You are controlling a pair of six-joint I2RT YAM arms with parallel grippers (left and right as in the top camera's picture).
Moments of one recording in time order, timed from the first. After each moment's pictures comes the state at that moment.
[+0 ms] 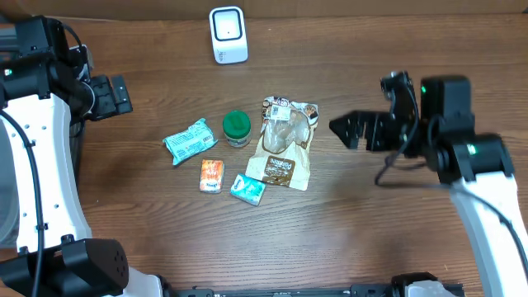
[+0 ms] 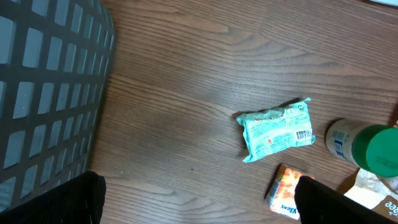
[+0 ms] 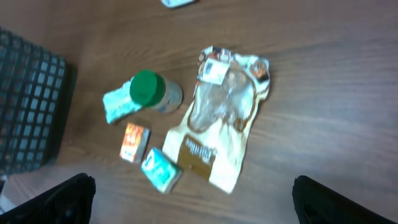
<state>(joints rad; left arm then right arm) 0.24 1.69 1.83 -1.34 0.00 -0.07 0.10 1.28 1.25 -0.89 -0.49 0.20</state>
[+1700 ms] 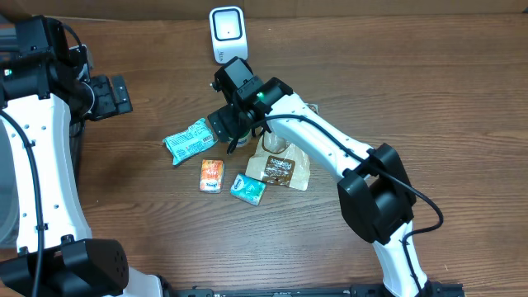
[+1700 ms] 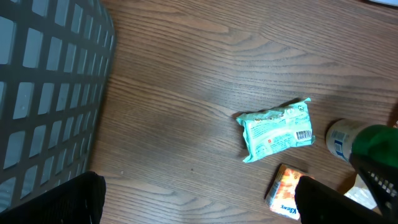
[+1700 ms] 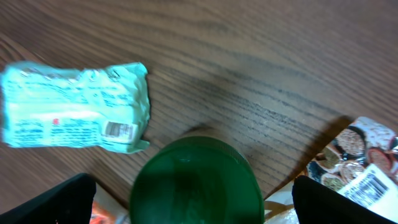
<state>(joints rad) 0.24 1.69 1.83 -1.34 0.00 -0.07 0.70 2.22 1.89 -0.80 -0.04 0.14</state>
